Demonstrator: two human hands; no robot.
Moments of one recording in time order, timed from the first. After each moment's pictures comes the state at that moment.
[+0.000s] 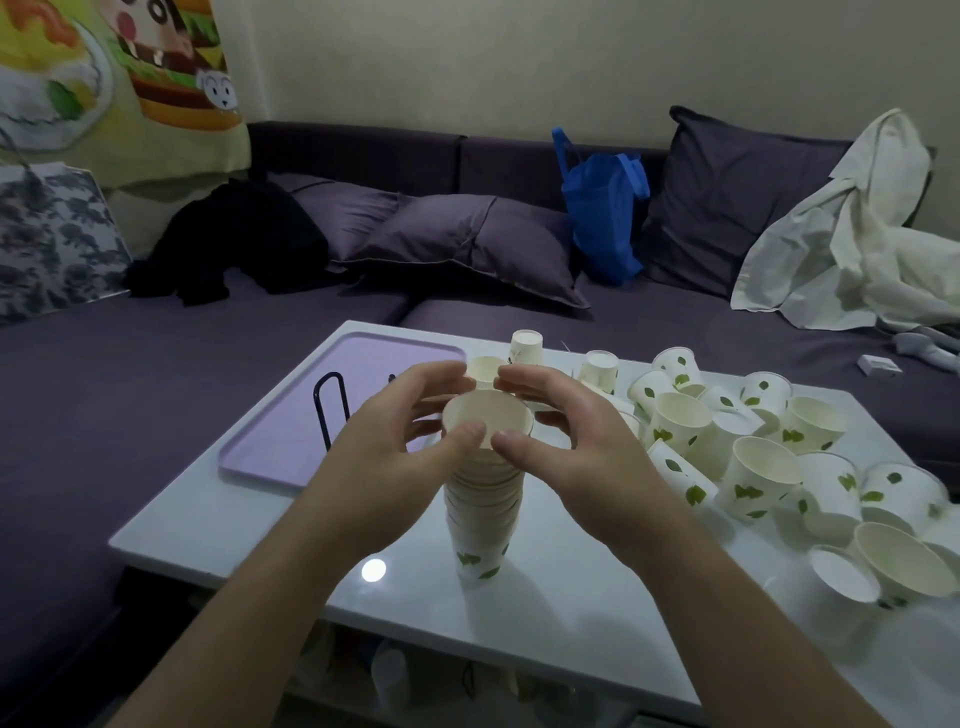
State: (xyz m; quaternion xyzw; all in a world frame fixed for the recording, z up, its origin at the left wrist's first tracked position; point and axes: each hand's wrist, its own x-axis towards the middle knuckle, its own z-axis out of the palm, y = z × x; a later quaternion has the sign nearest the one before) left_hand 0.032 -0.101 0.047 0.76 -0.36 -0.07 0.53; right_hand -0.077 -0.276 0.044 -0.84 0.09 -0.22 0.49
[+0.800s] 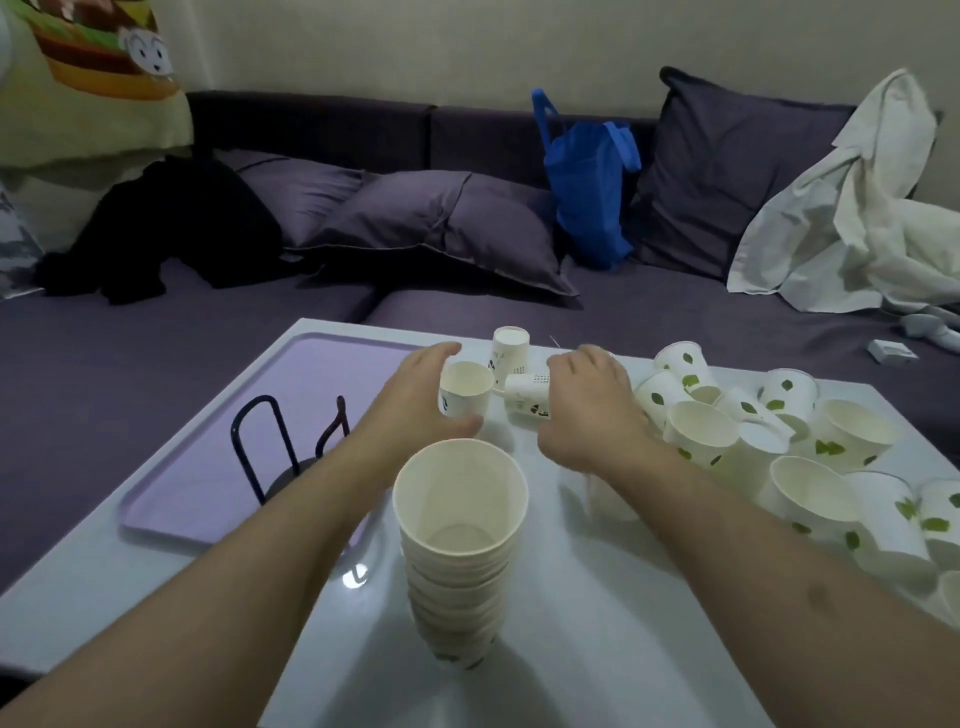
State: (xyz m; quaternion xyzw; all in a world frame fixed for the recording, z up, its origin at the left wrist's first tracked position) left_hand 0.166 -0.230 -0.012 0.85 -0.38 -0.09 0.36; right_hand 0.046 -0.400 -0.011 -0.96 0.27 -0.06 0.03
